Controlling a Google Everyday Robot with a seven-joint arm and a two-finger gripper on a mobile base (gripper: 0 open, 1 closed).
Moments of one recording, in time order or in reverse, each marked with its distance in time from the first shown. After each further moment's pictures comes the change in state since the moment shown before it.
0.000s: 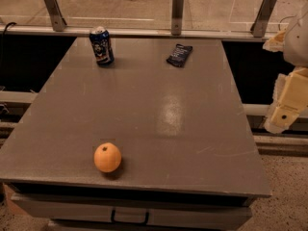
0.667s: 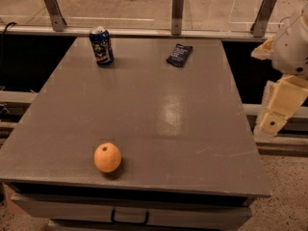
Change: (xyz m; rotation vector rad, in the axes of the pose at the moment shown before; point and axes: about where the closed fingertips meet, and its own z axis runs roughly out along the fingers) arm -0.014 0.011 0.014 -0.043 -0.042 -0.014
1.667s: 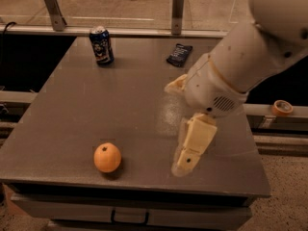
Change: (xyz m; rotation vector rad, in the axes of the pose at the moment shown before) arm -0.128 0.086 0.069 -0.243 -0.315 -0.179
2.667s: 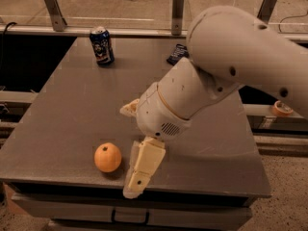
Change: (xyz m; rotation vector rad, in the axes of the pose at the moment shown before) arm -0.063 0.024 0.083 -0.120 -0.160 -0.071
